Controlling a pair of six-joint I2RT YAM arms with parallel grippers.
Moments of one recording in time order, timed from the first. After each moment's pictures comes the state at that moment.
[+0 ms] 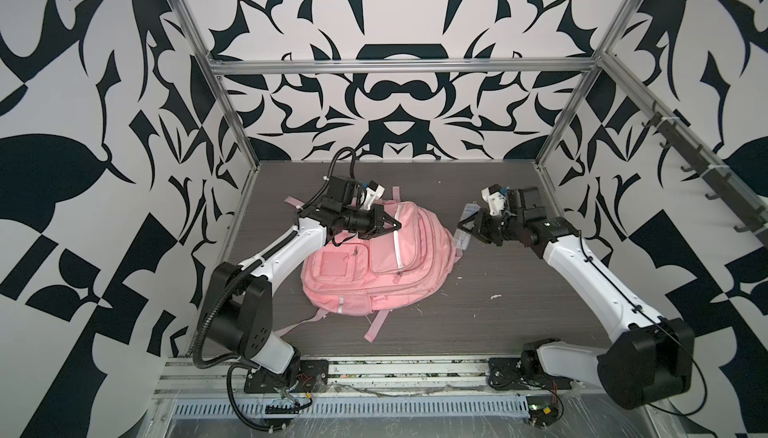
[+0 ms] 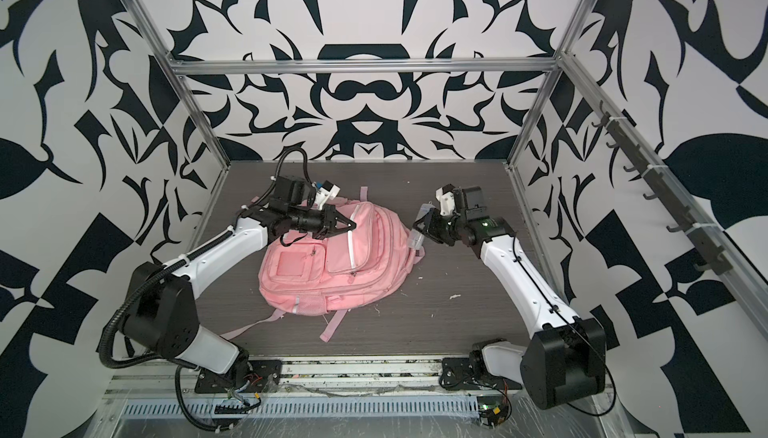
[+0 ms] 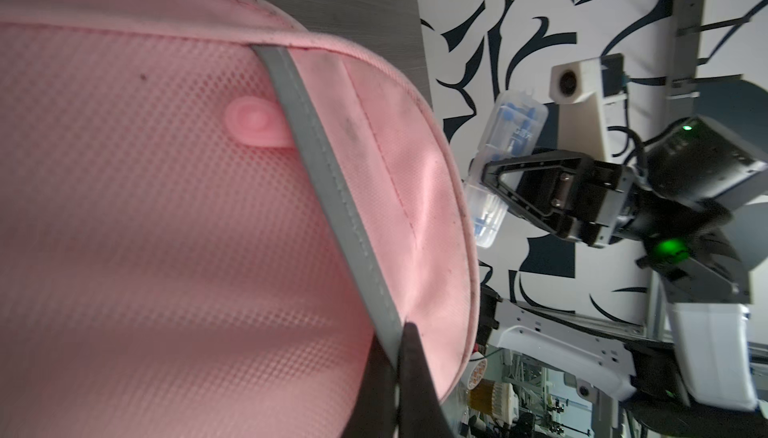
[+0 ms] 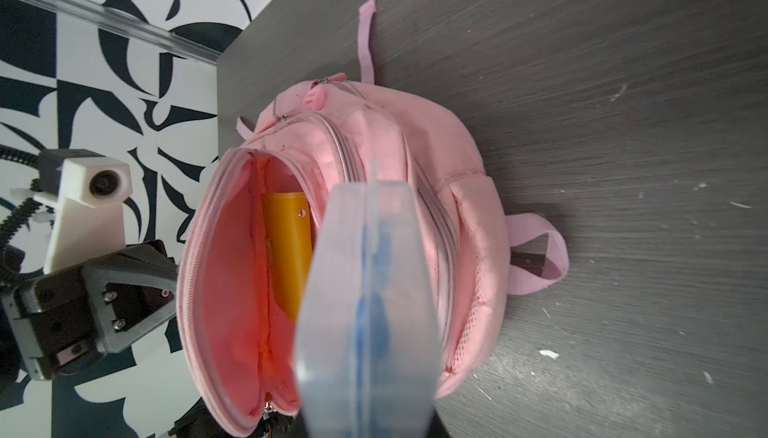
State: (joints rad) left arm -0.43 1.52 1.14 -0.31 0.90 -0.67; right arm 0.24 1.25 1.02 -0.57 -0.54 0.63
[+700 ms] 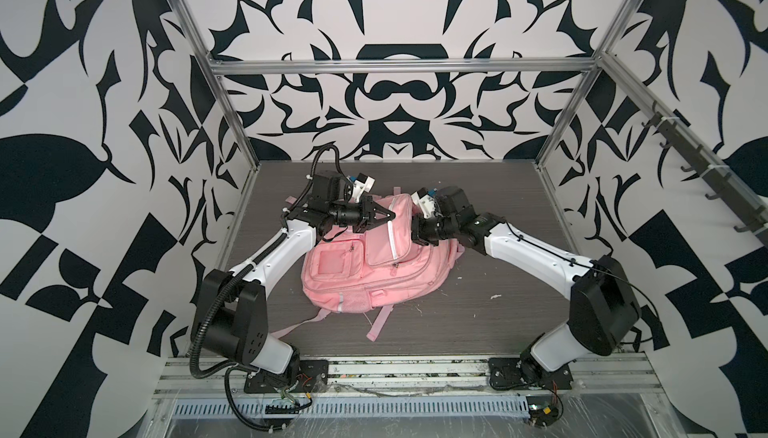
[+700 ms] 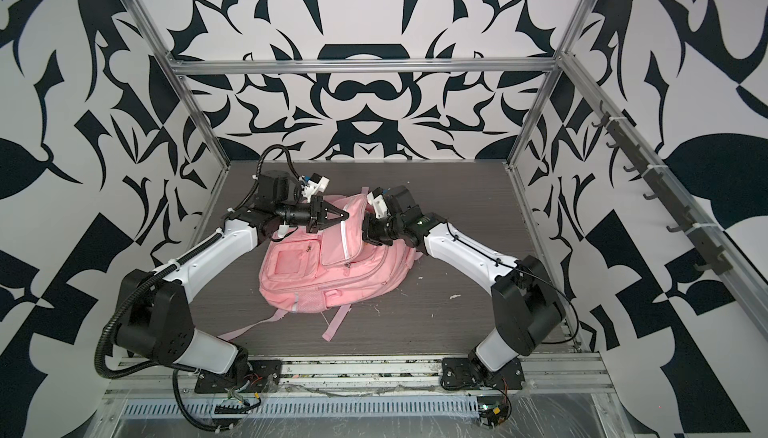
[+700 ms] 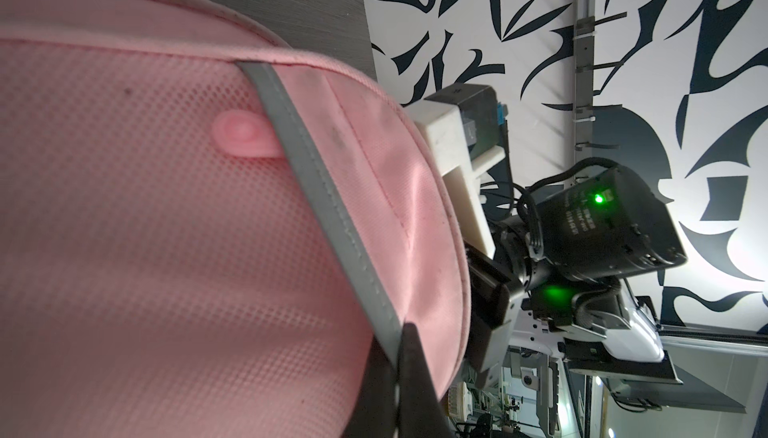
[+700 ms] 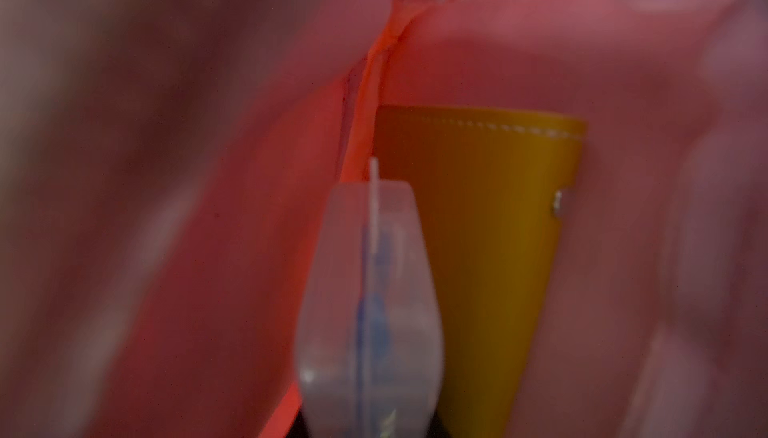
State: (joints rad) left arm -0.37 1.50 1.10 -0.15 1.01 -0.82; right arm 0.61 1.57 1.14 -0.23 -0.56 0.82
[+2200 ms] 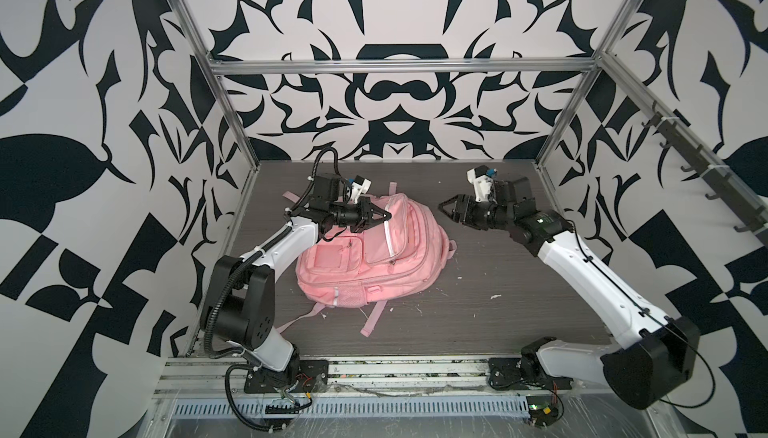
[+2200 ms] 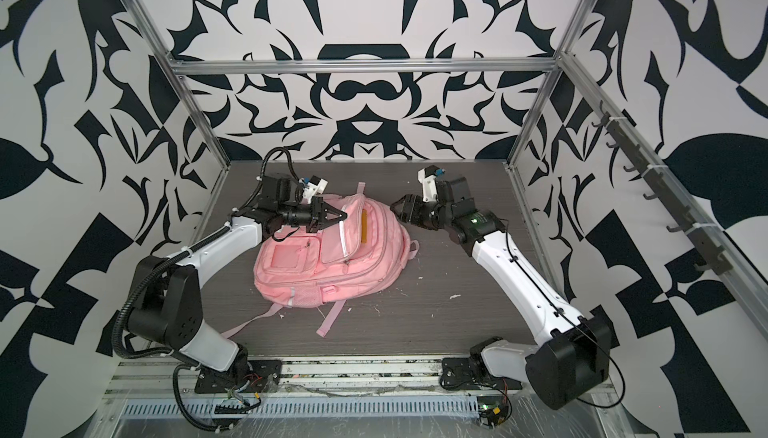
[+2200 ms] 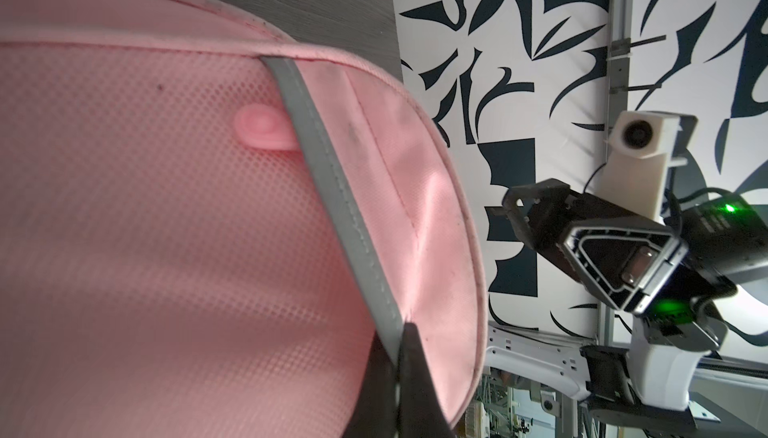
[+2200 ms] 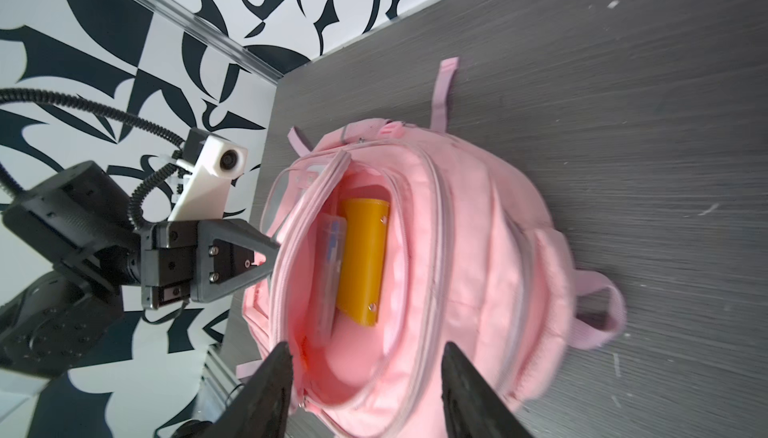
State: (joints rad) left arm -0.34 1.59 1.10 -0.14 0.97 -0.76; right arm 0.39 1.25 1.16 -0.52 -0.40 0.62
